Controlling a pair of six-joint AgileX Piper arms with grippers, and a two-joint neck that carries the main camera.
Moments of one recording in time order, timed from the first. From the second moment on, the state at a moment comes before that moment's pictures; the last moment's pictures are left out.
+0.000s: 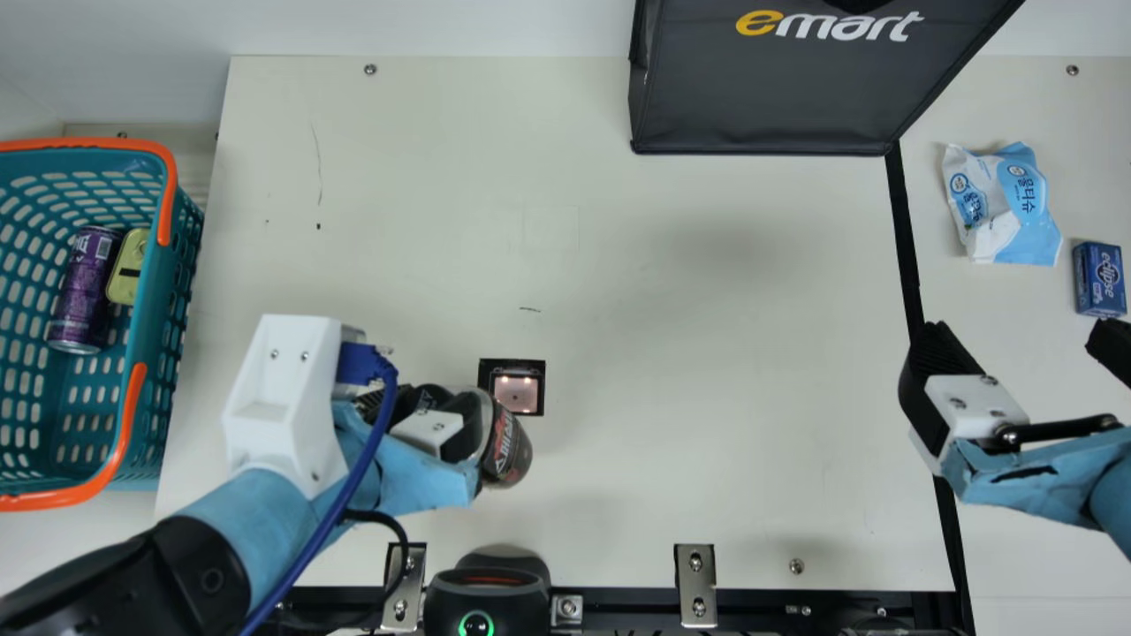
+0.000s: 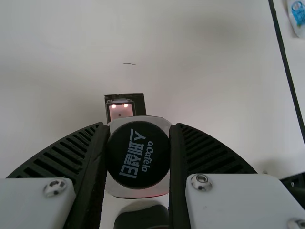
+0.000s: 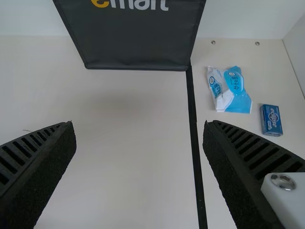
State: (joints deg) left arm -67.7 60.9 -57.0 20.5 59.2 -66.9; right arm 0.6 42.6 -69.7 -0.8 69.1 0.0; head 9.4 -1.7
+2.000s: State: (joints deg) left arm -25.6 63.1 -57.3 -38.4 67.2 47.9; right arm 0.6 42.6 -69.7 -0.8 69.1 0.0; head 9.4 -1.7
